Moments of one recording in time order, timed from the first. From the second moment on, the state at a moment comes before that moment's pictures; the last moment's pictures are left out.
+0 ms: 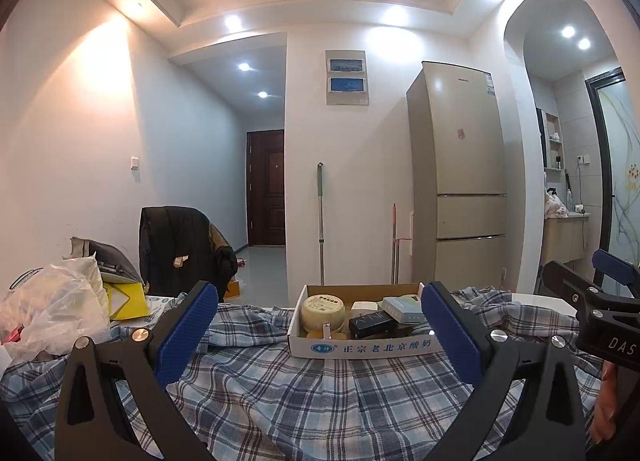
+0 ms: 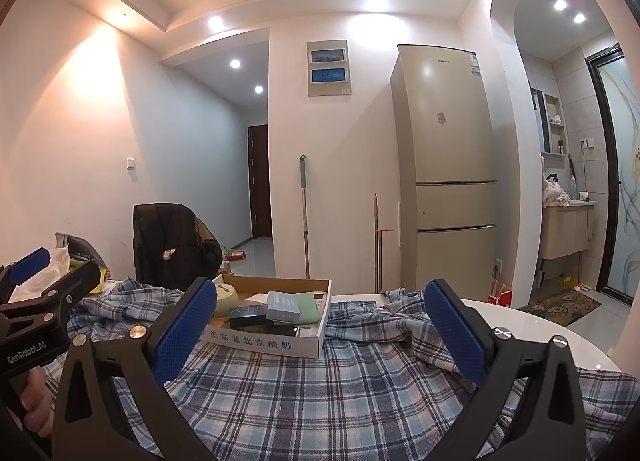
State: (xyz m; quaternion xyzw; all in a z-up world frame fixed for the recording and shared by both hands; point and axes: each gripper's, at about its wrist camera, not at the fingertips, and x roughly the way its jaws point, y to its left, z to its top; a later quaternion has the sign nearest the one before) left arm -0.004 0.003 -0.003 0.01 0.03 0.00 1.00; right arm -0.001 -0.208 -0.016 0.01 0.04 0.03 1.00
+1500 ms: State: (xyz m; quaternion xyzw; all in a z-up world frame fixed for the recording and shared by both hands) left arm 0.000 0.008 -0.013 -0.01 0.05 0.00 1.00; right arm 0.001 -0.208 -0.016 0.01 0.04 0.03 1.00
